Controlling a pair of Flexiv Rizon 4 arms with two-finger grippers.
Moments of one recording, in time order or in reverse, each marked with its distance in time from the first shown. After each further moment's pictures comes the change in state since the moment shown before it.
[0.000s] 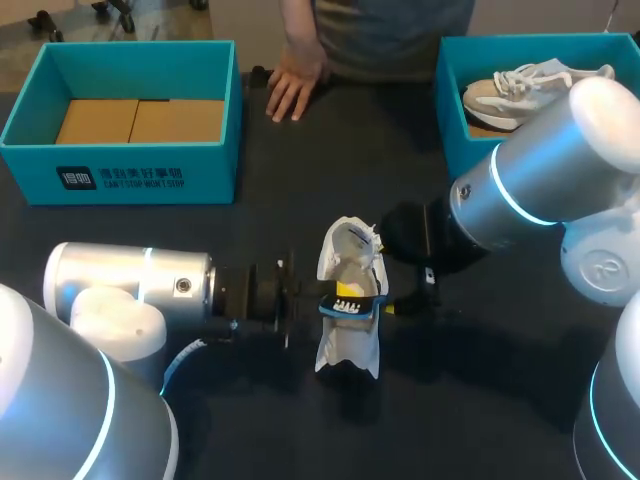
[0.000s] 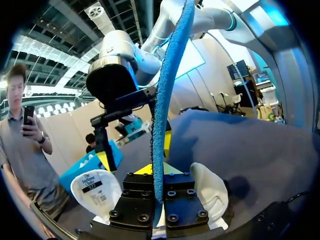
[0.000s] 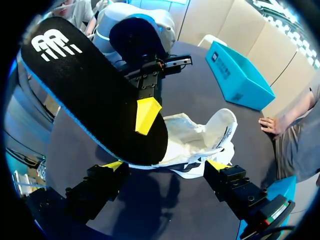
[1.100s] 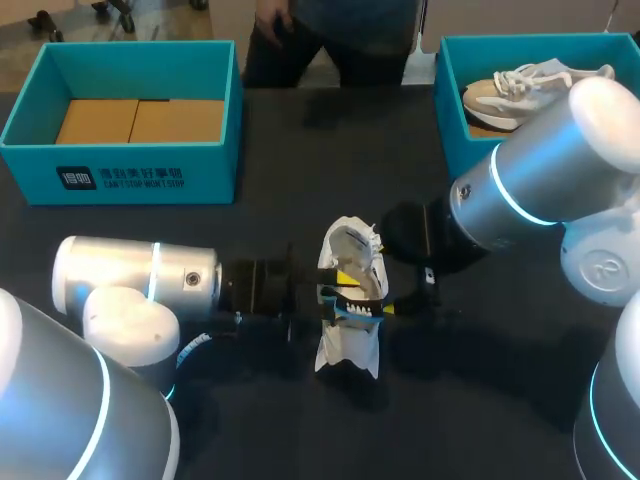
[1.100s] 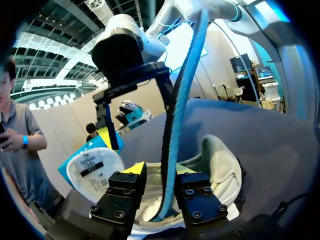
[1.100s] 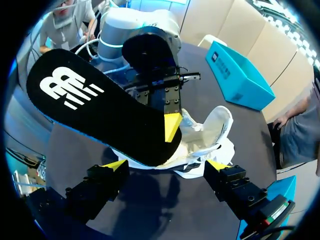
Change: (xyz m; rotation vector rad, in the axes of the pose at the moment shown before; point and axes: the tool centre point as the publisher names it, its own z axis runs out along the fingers) left arm -0.011 0.030 0.003 -0.080 -0.009 -0.016; right arm 0.000 0.000 0.000 0.000 0.000 0.000
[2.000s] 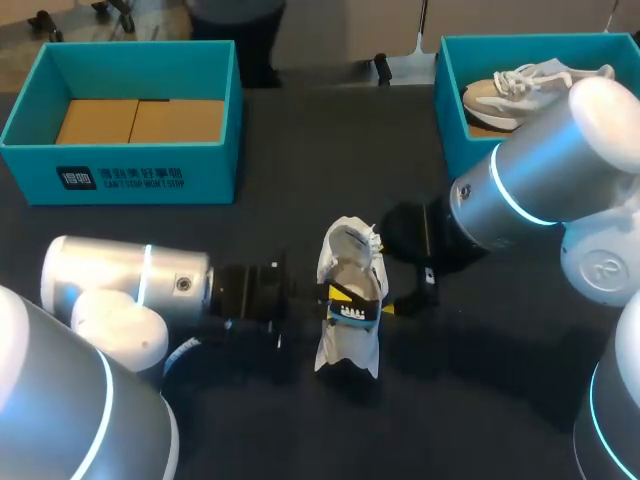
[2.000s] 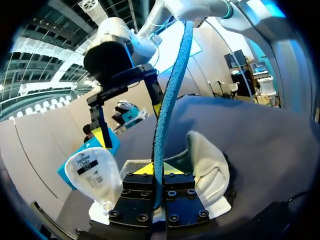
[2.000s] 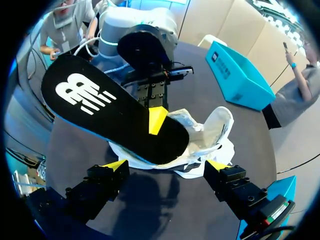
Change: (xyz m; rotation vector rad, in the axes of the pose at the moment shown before) left arm 0.013 0.007 -0.010 -0.027 0.036 0.042; right arm 0.000 0.000 0.000 0.000 0.000 0.000
